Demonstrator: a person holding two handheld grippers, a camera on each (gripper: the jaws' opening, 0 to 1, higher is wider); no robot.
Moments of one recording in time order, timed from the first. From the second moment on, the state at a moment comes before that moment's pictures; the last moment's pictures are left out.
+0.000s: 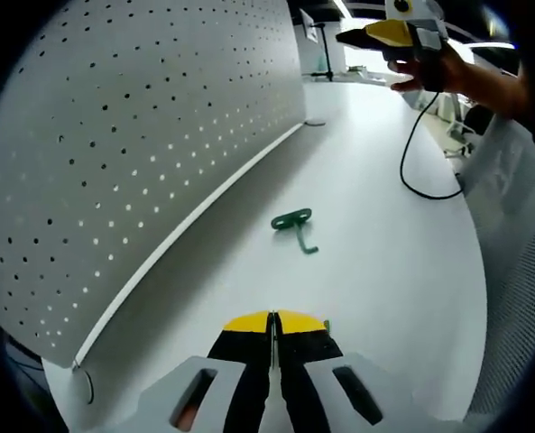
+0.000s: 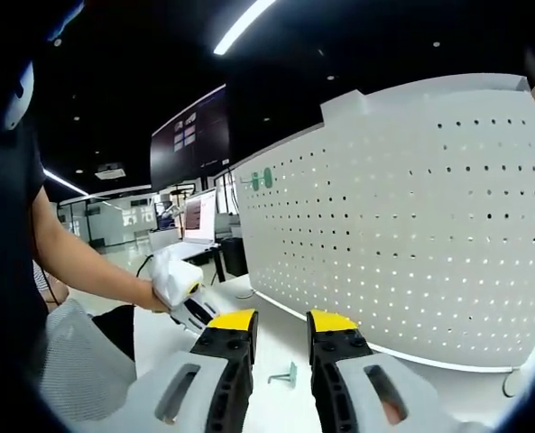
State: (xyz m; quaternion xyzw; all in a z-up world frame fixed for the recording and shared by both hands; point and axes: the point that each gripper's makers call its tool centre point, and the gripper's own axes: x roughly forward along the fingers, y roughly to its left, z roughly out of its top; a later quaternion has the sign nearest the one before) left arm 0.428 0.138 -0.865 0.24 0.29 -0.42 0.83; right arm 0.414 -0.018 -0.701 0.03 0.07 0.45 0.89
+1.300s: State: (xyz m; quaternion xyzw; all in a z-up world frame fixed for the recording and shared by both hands) left arm 0.404 0.113 -0.781 0.13 0.19 -0.47 0.85; right arm 0.392 0.013 -0.692 0.01 0.06 0.51 0.86
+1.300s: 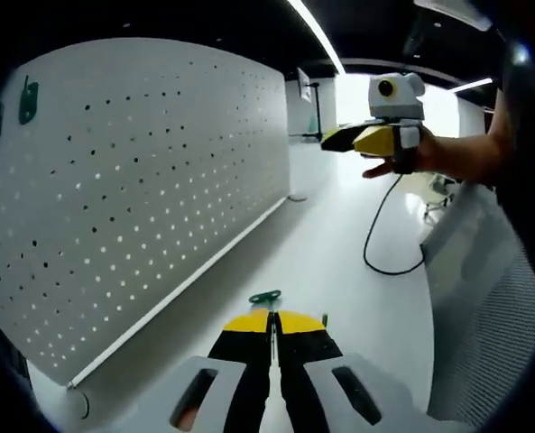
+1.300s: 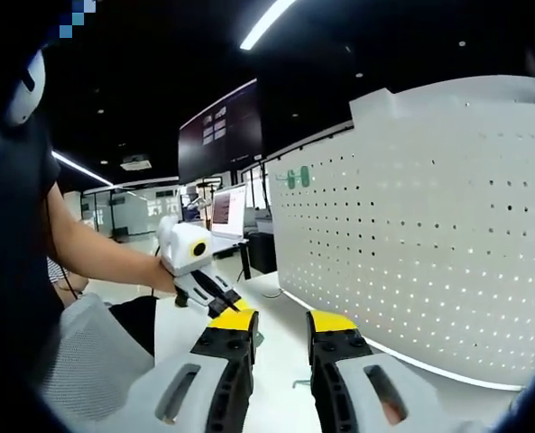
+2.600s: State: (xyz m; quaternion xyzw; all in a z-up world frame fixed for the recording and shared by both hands) left arm 0.381 0.114 -0.714 0.07 0.12 -0.47 0.87; right arm 0.353 0.039 -0.670 -0.01 0.04 0.58 0.82
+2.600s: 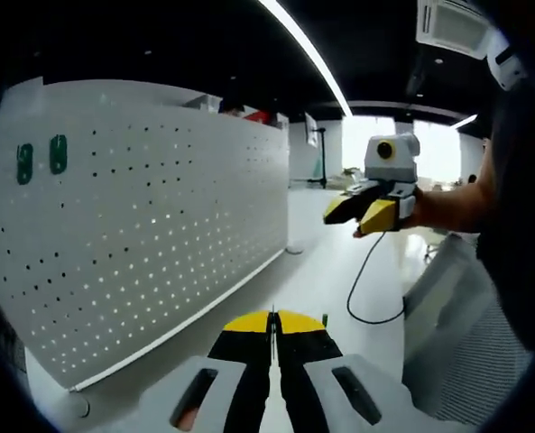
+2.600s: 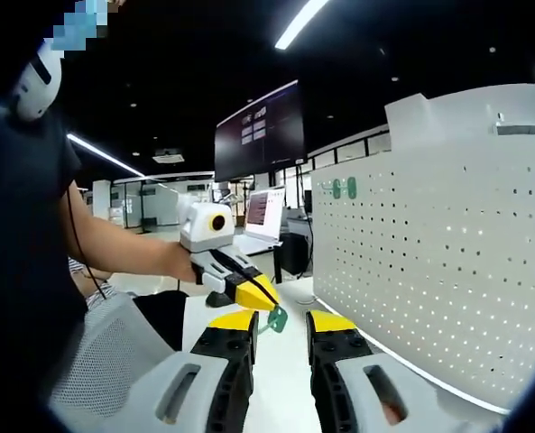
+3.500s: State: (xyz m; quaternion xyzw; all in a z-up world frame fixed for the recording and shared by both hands) left arm 0.364 0.088 -0.686 0.06 0.08 -0.52 0.85; right arm 0.351 0.049 -0.661 -0.04 0.04 0.60 0.80
